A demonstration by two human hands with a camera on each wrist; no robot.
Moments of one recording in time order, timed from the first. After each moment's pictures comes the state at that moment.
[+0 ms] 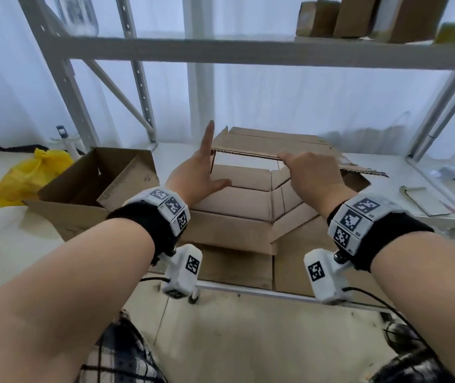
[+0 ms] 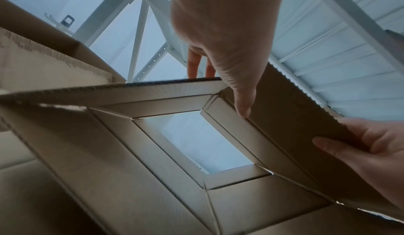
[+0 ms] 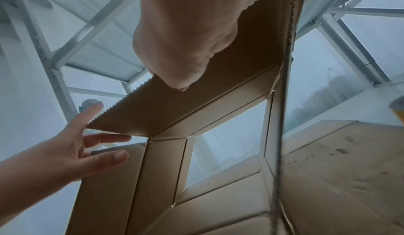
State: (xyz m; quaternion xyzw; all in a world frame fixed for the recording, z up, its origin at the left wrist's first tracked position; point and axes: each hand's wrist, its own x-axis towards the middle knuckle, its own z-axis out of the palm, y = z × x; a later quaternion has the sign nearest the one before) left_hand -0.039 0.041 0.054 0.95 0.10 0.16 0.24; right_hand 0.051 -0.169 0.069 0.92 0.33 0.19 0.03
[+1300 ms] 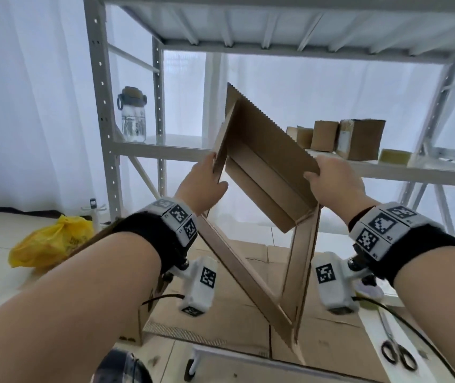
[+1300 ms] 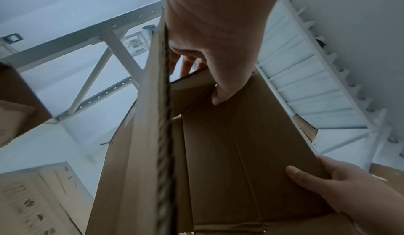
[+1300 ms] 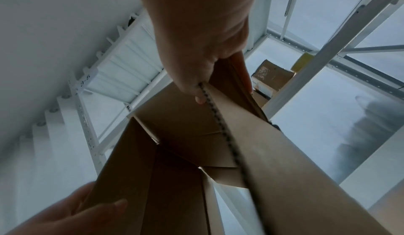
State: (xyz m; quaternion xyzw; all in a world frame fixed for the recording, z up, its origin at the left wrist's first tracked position) left_hand -0.094 0.031 0.210 0.89 0.09 0.33 0.29; right_hand -0.012 -0.201 0.243 0.90 0.24 0.27 -0.22
